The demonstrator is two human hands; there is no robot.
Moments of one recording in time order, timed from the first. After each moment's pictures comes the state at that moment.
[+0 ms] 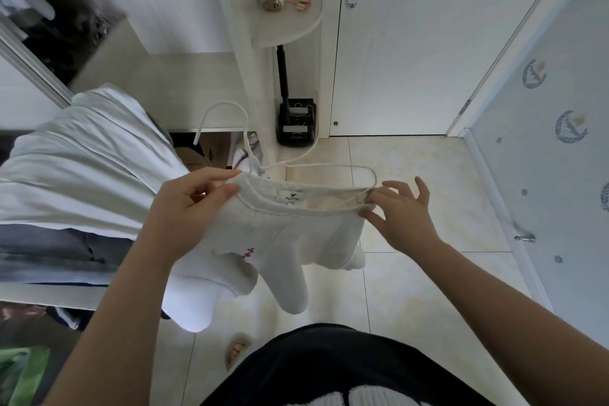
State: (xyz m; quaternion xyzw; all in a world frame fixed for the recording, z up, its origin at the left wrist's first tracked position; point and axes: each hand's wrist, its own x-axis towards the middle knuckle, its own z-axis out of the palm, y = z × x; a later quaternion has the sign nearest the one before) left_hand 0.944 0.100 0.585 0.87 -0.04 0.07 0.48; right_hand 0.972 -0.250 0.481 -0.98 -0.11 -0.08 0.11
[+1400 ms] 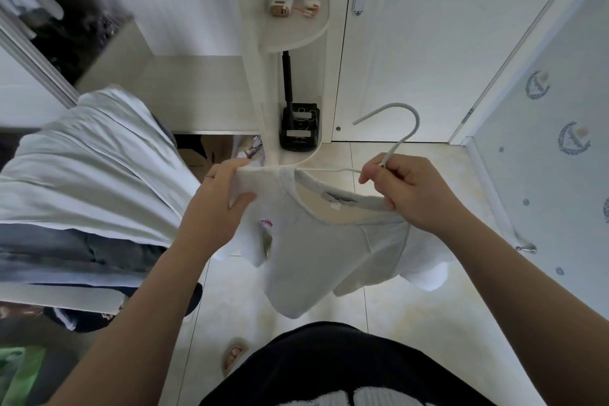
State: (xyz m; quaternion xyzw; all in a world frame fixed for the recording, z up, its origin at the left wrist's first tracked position) left_hand 0.972 0.087 0.552 0.94 -0.04 0.05 0.33; right_hand 0.978 -0.225 0.606 -0.84 -0.10 0.04 0.53
